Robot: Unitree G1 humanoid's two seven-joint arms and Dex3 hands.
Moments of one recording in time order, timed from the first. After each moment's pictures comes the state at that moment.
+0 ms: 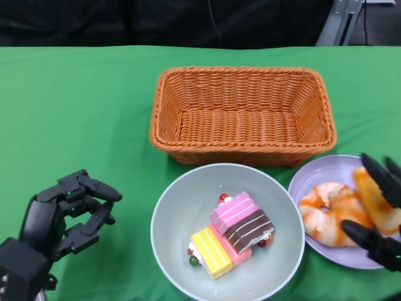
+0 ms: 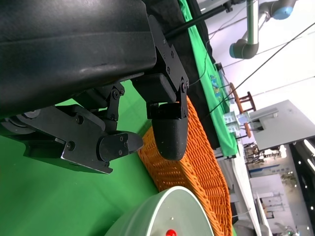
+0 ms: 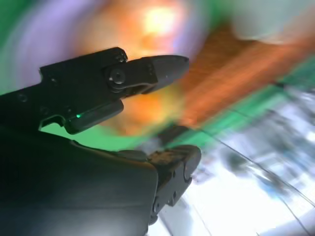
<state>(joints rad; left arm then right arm) -0.23 0.13 0.13 0.85 -0.08 -0.87 -0.24 0.01 -0.34 0.16 0.40 -0.40 -0.76 -0.56</state>
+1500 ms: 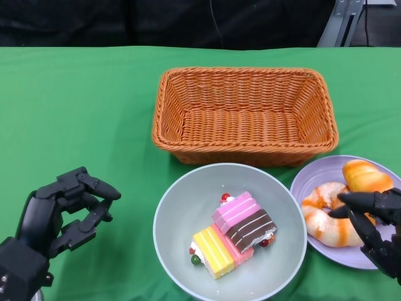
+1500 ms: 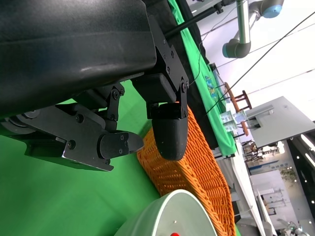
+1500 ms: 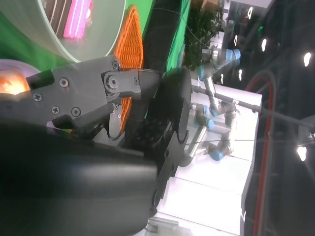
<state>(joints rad) -0.26 0.15 0.14 0.92 -0.05 -0.95 -0.23 0.16 -0.06 0.01 0.13 0.25 -0.76 0.12</state>
